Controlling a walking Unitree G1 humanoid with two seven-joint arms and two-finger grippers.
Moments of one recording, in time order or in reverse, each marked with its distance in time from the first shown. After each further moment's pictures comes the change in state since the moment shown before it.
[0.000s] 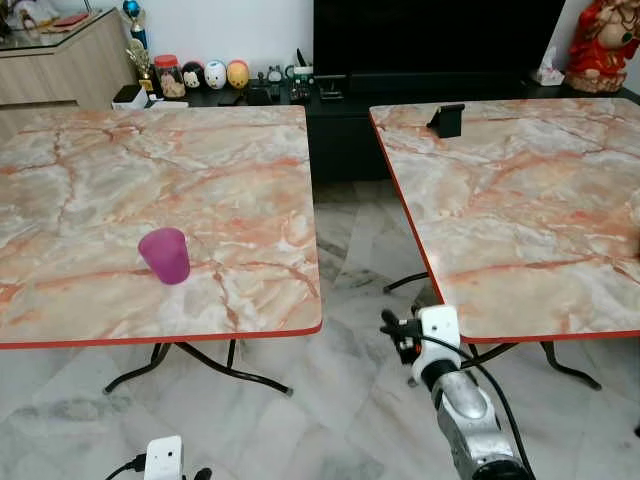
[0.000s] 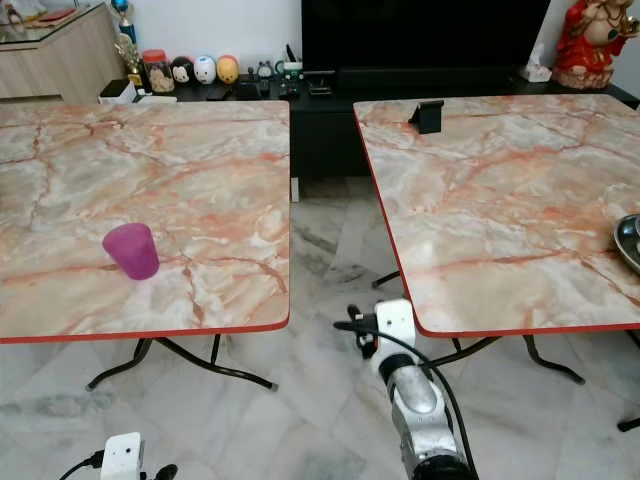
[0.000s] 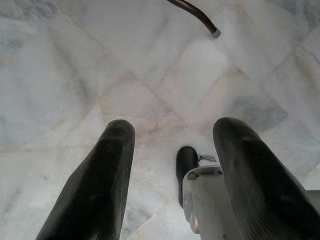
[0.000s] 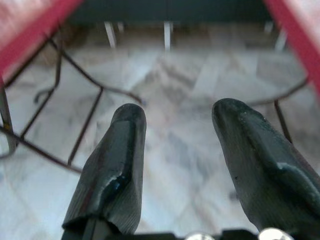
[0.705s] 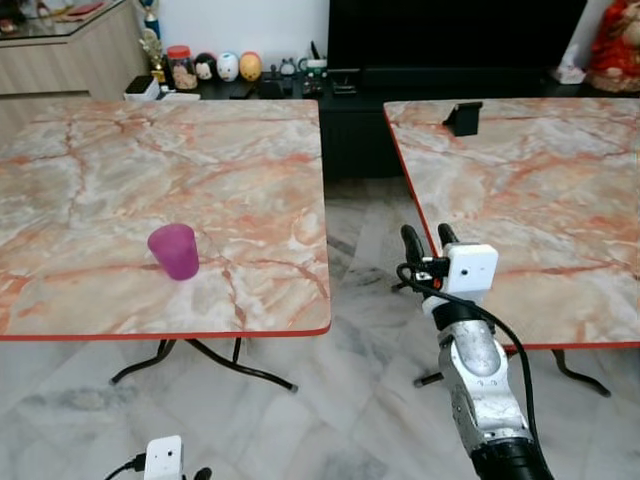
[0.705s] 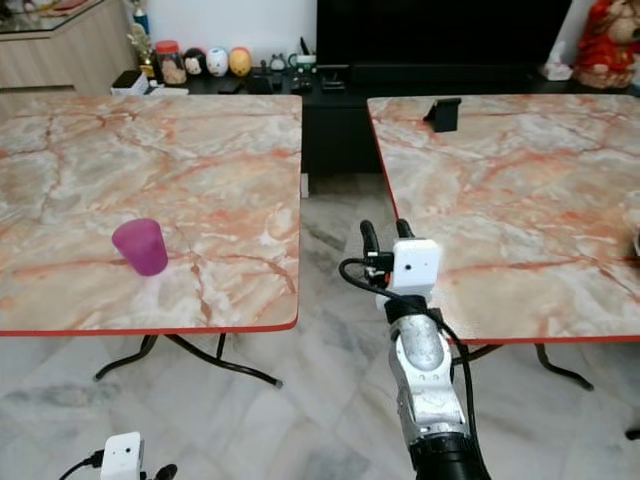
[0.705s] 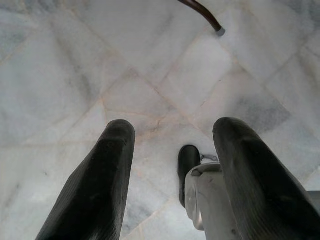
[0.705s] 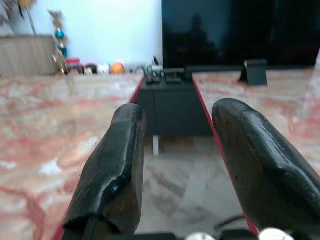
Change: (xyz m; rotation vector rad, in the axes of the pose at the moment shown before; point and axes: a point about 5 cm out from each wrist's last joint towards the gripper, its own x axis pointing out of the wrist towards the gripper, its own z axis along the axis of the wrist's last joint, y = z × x) left arm 0.000 0.002 0.001 0.003 0.000 0.002; right arm -0.002 0.001 0.109 -0.025 -0.459 -0.097
